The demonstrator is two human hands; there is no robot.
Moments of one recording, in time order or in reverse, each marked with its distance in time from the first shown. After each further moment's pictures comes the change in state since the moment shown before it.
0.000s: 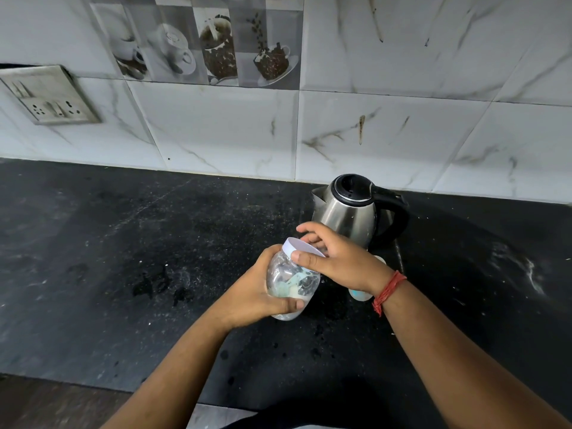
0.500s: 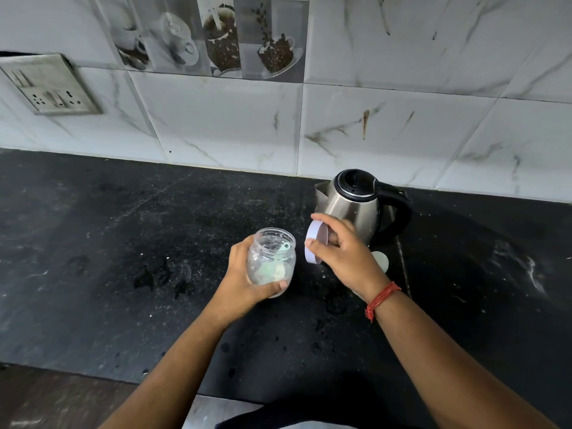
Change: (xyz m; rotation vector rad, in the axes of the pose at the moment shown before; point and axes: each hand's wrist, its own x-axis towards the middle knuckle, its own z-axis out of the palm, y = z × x) left_hand -0.002 -0.039 -0.005 0.023 0.314 0.023; right_hand 0.004 0.030 0.020 0.147 0.348 0.032
